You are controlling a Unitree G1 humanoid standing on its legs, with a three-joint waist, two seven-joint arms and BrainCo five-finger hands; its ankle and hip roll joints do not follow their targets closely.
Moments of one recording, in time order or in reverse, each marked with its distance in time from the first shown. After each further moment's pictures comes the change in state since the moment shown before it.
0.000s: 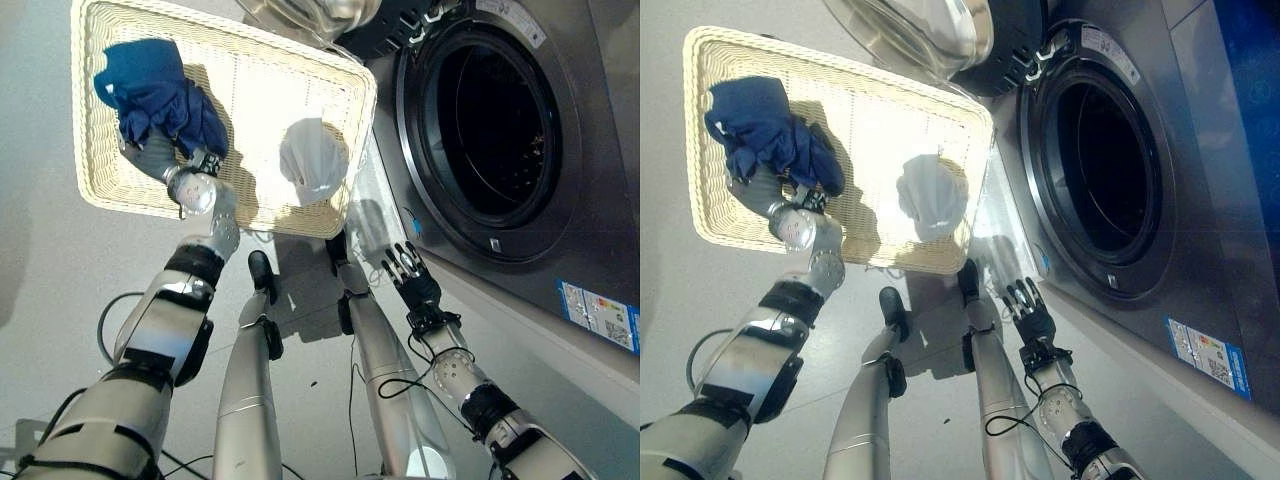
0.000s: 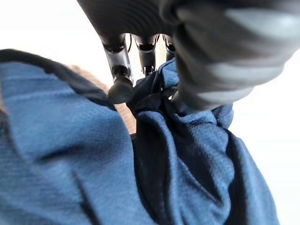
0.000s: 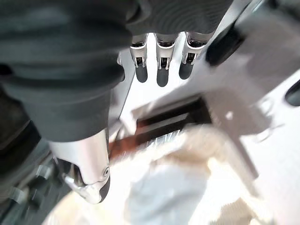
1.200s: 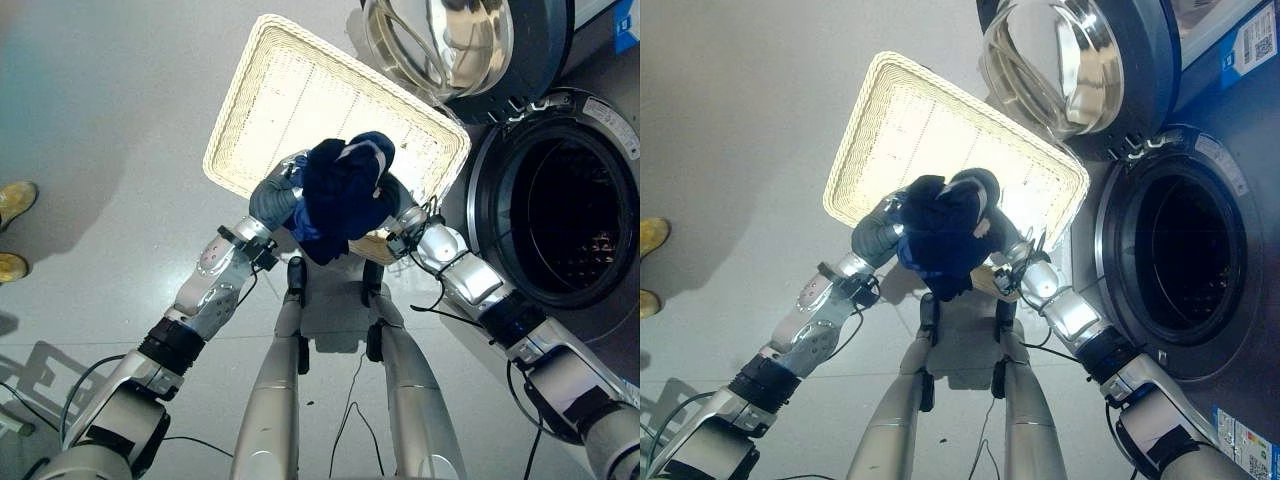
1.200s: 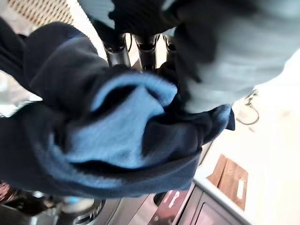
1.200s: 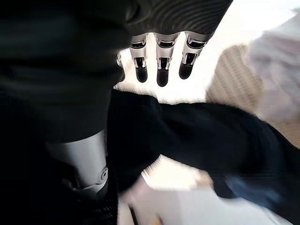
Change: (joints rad) left arm 0.312 0.140 -0.204 -0.659 -0.087 0.407 -1.178; right arm -0.444 -0.284 0.216 -0.229 -0.959 0.348 -0.071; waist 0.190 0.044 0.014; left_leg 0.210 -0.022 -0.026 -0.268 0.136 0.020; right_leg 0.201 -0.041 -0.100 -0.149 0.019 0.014
